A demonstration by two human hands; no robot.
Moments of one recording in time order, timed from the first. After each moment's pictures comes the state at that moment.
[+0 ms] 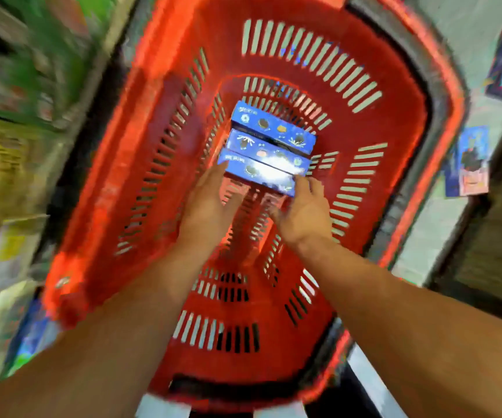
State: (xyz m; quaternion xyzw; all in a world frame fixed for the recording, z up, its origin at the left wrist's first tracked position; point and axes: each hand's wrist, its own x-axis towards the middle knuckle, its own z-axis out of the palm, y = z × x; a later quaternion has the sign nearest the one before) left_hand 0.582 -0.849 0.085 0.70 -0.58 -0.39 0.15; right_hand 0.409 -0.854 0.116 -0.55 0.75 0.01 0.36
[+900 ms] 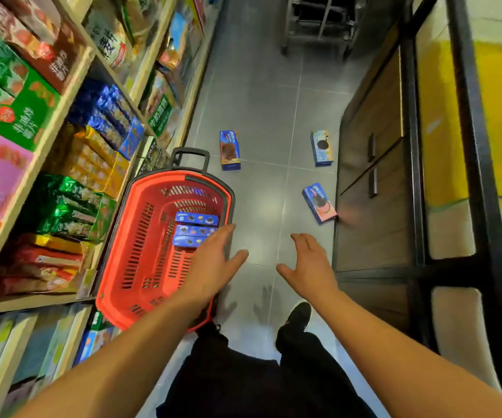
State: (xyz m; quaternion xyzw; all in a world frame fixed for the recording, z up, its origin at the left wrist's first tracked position) left_hand 0.336 -0.749 0.572 0.60 -0.71 -0.37 0.10; right_hand 0.131 -0.689 0.544 -0.55 0.76 -0.07 0.34
